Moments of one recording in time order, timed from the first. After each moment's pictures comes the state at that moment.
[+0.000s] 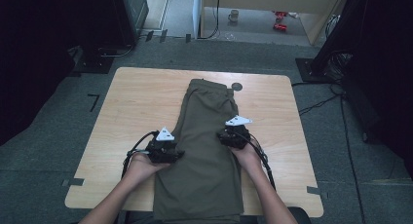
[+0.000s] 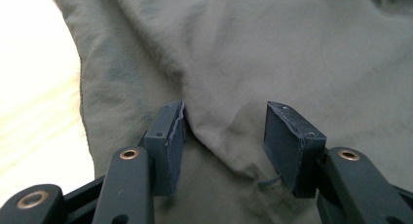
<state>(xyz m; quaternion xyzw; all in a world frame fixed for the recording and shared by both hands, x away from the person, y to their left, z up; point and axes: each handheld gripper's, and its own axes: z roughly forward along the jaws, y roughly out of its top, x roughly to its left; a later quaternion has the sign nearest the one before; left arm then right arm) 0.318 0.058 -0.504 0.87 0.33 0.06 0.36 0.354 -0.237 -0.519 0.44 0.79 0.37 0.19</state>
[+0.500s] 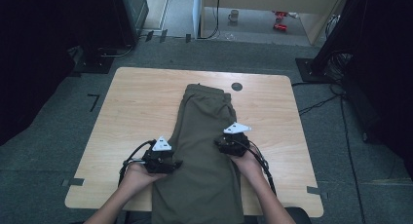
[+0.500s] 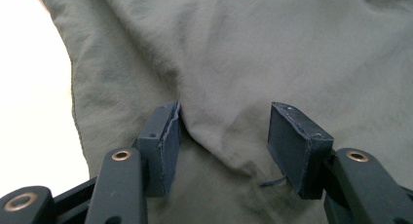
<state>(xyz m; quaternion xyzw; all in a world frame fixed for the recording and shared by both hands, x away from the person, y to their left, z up) 0.287 0.066 -0.504 0.87 0.33 0.05 0.36 0.329 -0.231 -0.519 0.42 0.80 0.38 0.18</state>
